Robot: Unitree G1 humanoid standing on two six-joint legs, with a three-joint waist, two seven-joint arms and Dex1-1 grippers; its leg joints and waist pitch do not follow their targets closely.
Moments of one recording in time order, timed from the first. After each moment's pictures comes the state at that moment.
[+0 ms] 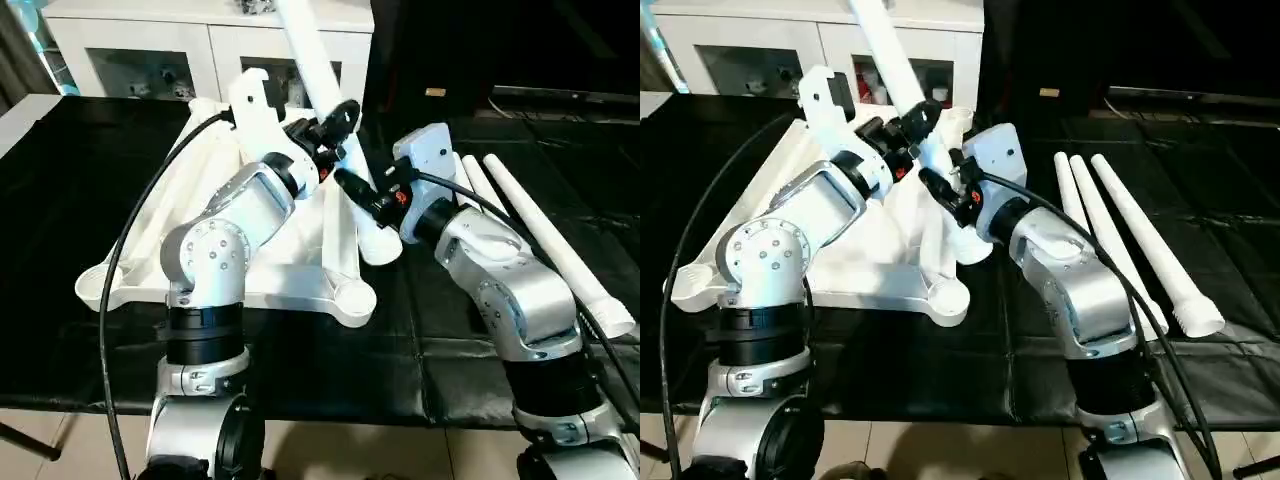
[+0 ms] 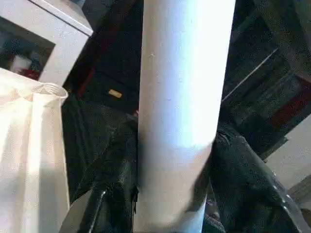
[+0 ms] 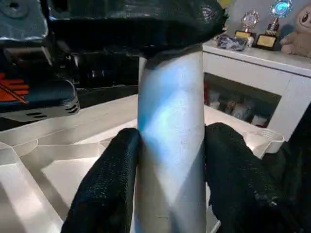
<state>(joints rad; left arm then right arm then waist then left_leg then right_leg) -0.75 -0.12 0.19 -0.03 -0.61 0.78 0.03 -0.53 -0.19 0.13 -0.12 0.23 0.52 0.38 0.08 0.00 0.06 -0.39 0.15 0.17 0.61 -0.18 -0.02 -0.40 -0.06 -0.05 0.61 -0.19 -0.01</state>
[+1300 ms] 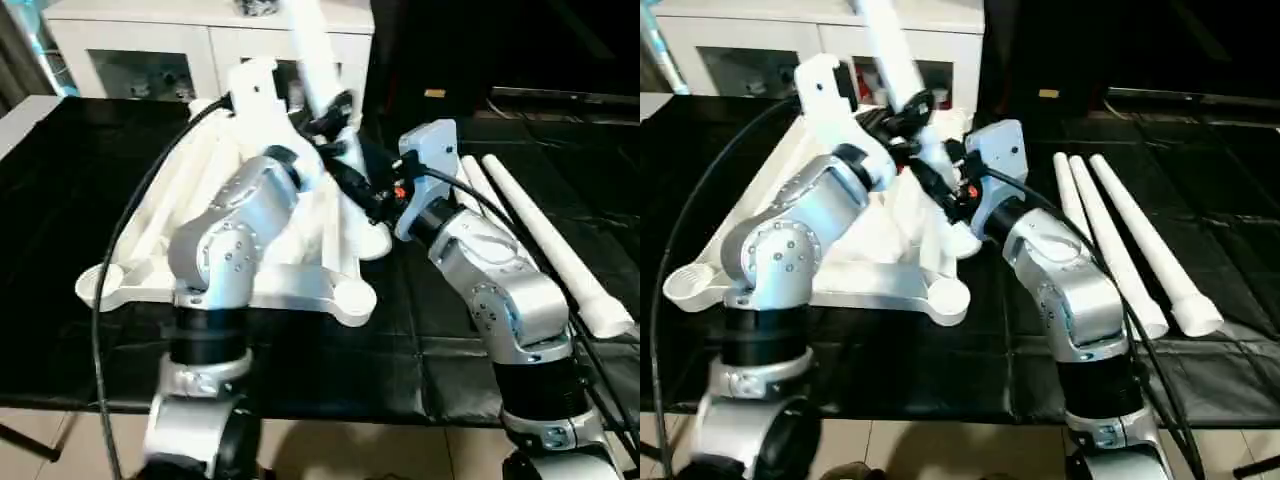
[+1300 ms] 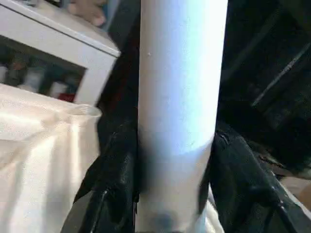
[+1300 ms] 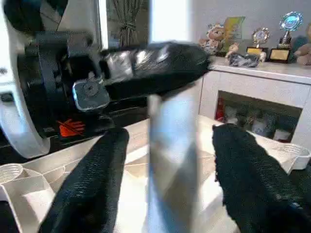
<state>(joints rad) -0.76 -0.06 0.16 0.02 -0.50 0.67 0.04 -0.53 -0.16 0.07 -0.12 0.31 0.49 0.44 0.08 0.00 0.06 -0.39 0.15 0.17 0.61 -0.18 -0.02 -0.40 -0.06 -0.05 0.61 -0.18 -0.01</state>
